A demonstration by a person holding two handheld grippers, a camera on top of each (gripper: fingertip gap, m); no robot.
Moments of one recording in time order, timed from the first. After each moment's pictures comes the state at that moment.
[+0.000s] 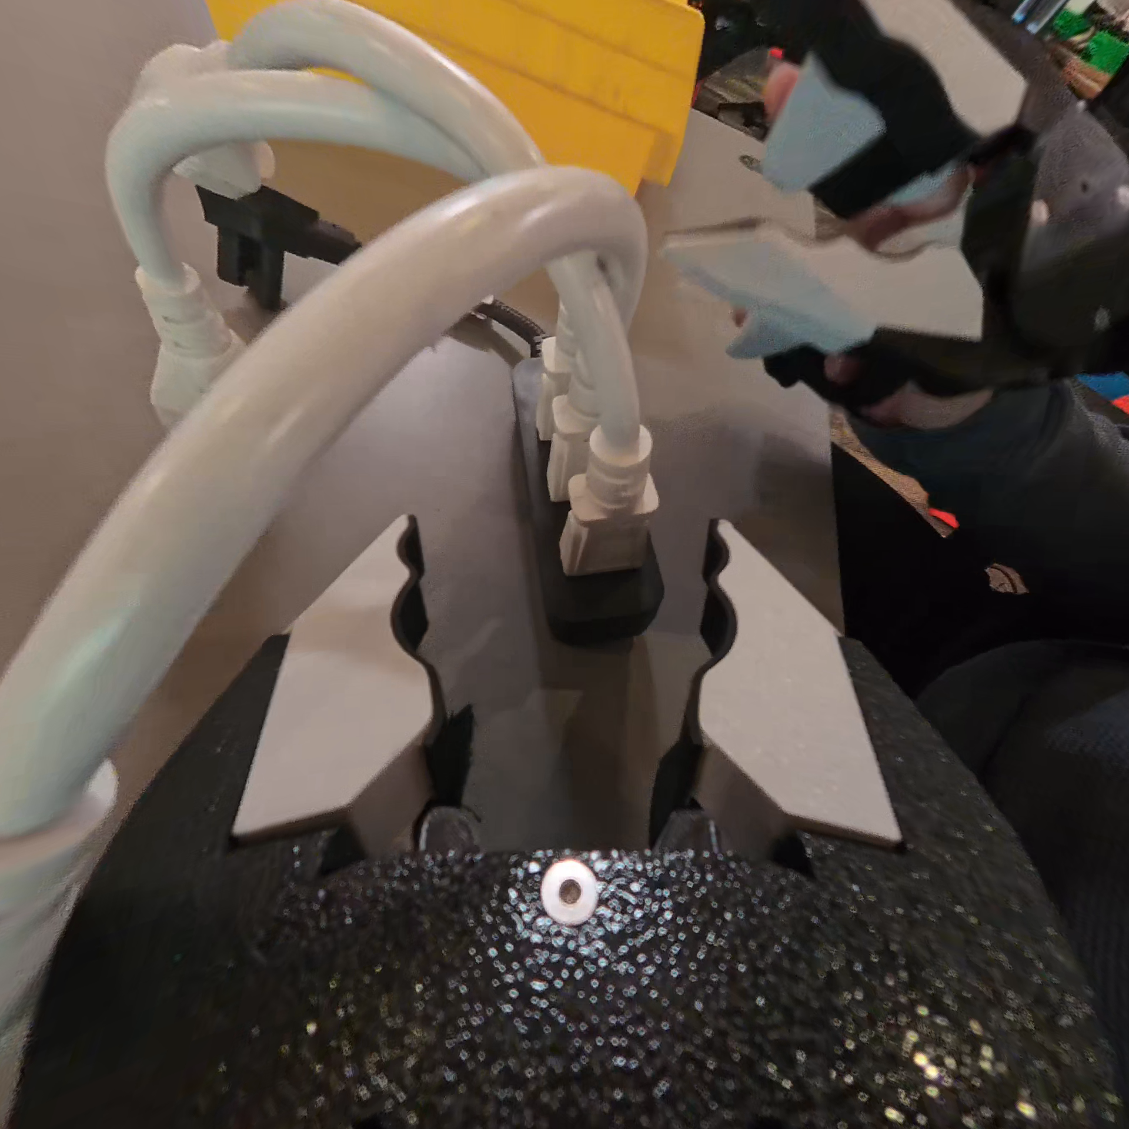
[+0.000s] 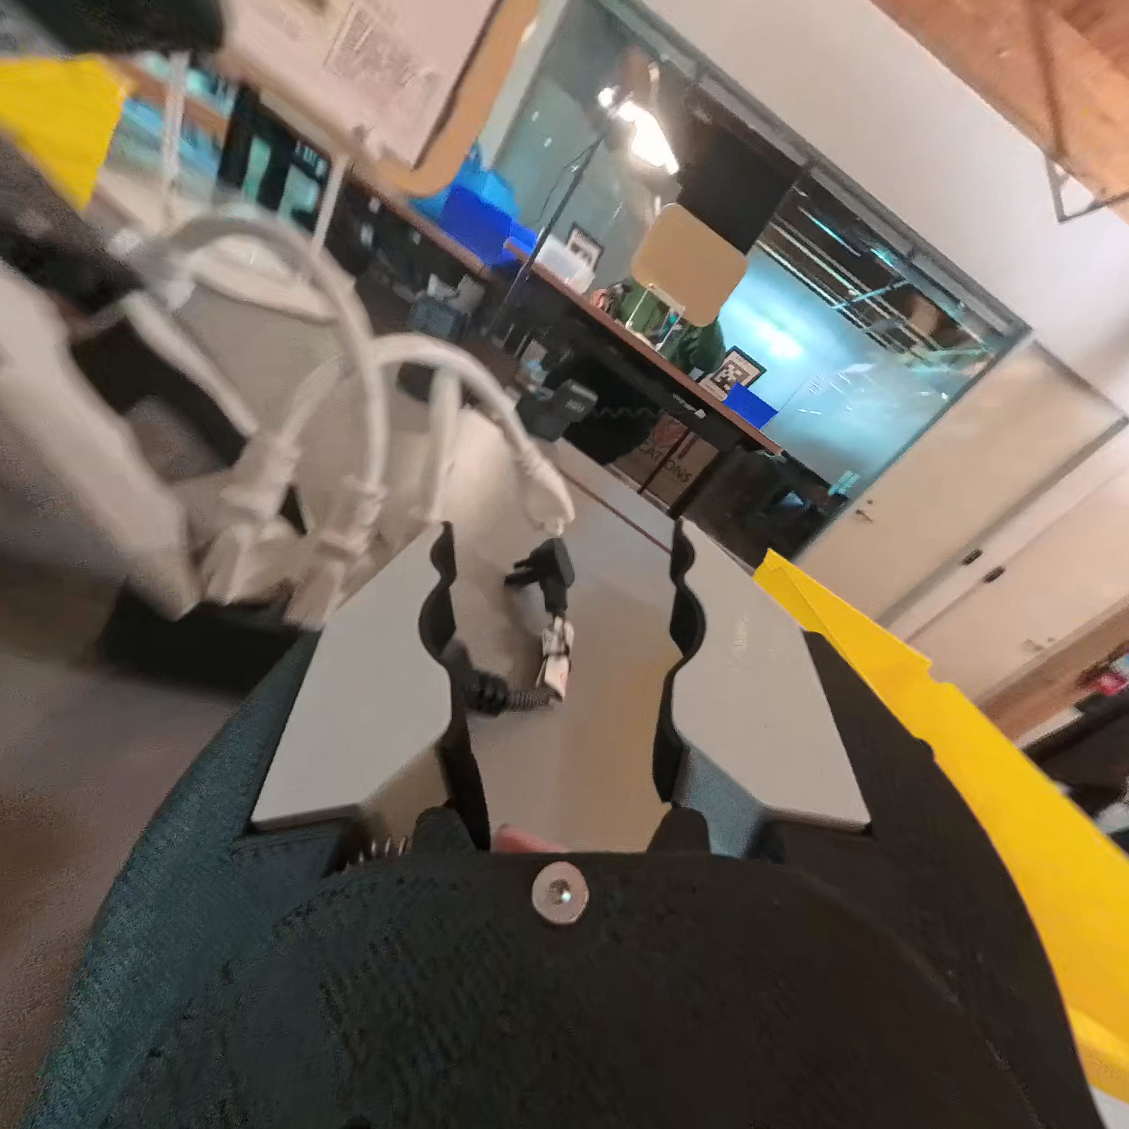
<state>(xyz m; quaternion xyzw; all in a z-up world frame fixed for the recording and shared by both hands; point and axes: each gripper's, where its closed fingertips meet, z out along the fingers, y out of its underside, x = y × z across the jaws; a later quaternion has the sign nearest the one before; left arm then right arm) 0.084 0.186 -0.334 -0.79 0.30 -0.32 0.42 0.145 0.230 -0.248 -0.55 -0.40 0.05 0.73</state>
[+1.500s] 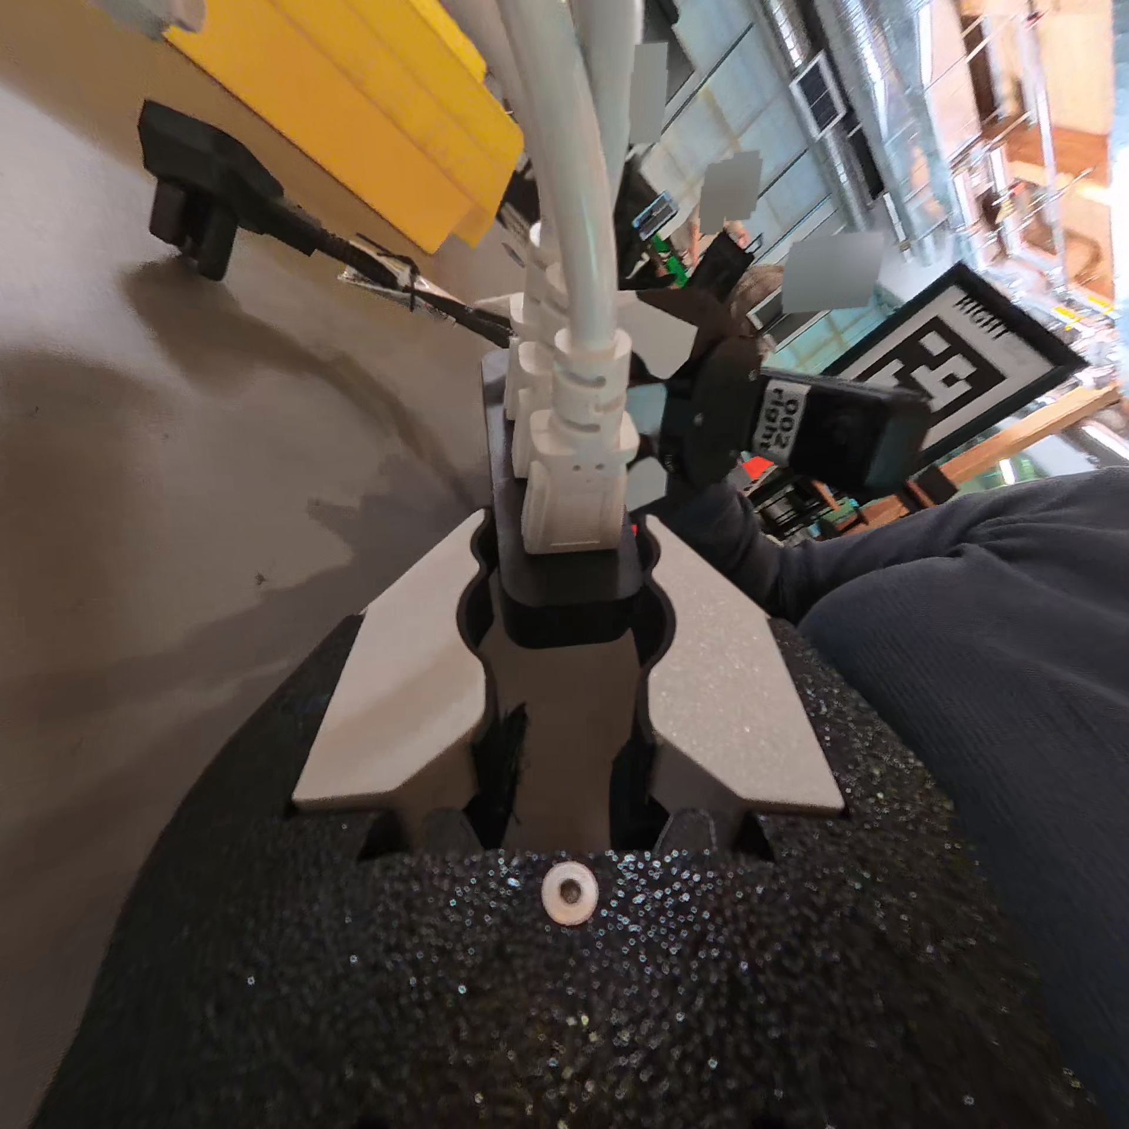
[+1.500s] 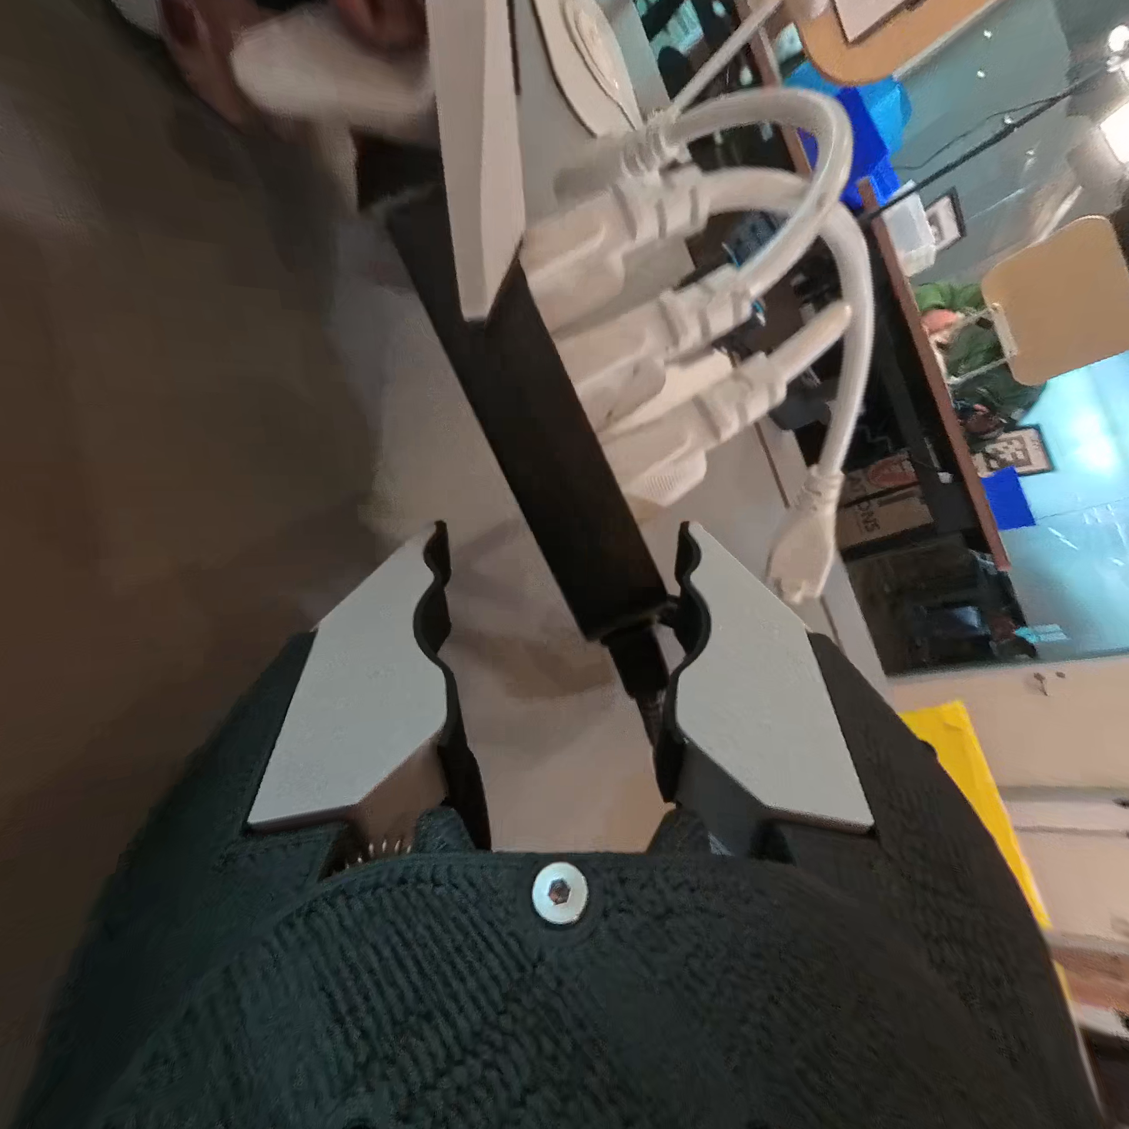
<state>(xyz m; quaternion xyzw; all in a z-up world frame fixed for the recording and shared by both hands) 0.080 0.168 -0.306 -0.71 0.24 -0.59 0.30 0.100 0.210 -0.320 -0.49 -0.67 0.01 0.56</state>
